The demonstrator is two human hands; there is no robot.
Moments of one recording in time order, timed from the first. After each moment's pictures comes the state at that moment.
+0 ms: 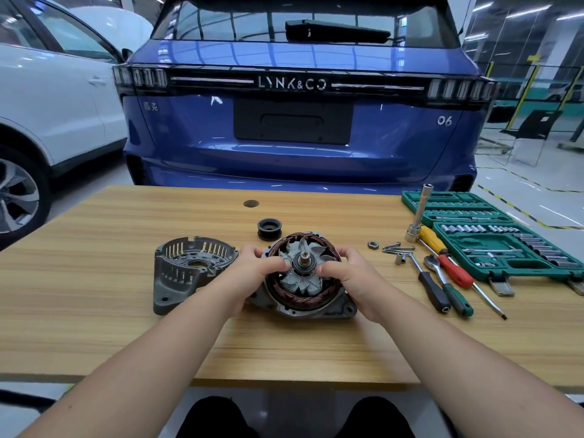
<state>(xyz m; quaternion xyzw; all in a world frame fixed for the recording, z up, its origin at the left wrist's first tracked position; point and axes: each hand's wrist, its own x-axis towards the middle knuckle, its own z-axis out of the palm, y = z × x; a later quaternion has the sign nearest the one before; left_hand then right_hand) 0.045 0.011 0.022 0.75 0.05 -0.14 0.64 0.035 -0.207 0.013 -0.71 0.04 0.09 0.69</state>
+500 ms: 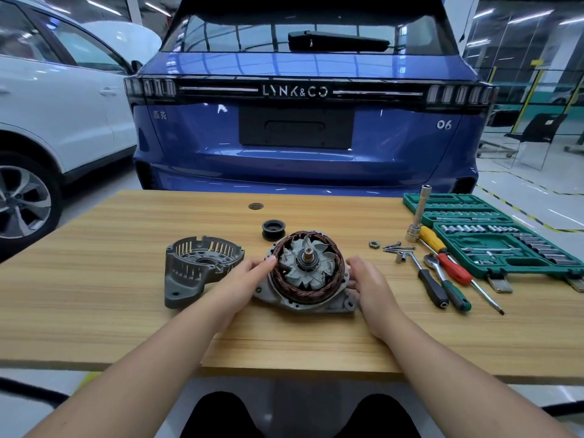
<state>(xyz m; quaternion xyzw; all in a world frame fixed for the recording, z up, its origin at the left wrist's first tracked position) 0.017 0.032 0.010 0.80 0.01 -0.12 0.59 0.016 -0.222 -0.024 -0.73 0.05 -0.05 0.68</state>
